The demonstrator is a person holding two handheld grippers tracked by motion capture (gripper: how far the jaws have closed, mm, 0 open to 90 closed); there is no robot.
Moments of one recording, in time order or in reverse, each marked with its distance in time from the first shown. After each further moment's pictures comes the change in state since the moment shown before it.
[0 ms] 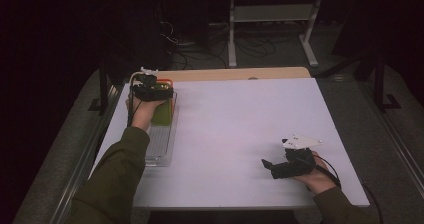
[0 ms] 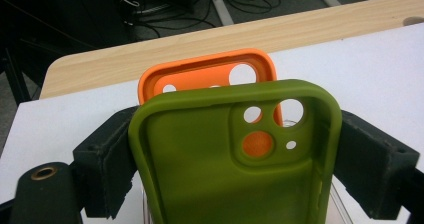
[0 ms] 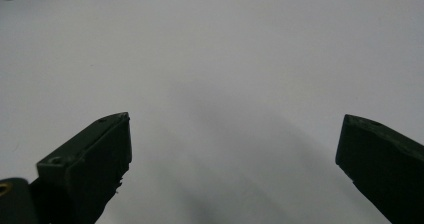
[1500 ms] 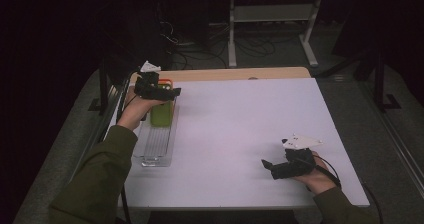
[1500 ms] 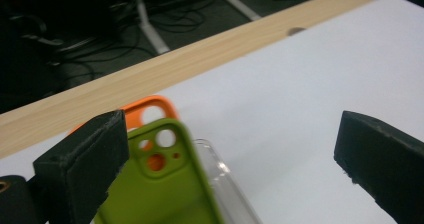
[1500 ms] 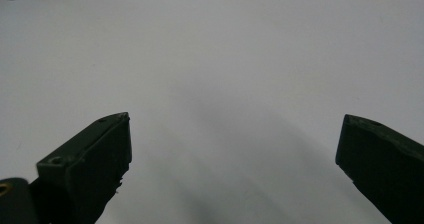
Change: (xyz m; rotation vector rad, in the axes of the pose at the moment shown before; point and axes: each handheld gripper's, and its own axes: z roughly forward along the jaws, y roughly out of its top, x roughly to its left) left arm -0.011 0.017 -0.041 -0.082 -0.323 0.159; right arm 0.001 0.000 0.000 0.003 0.006 0.000
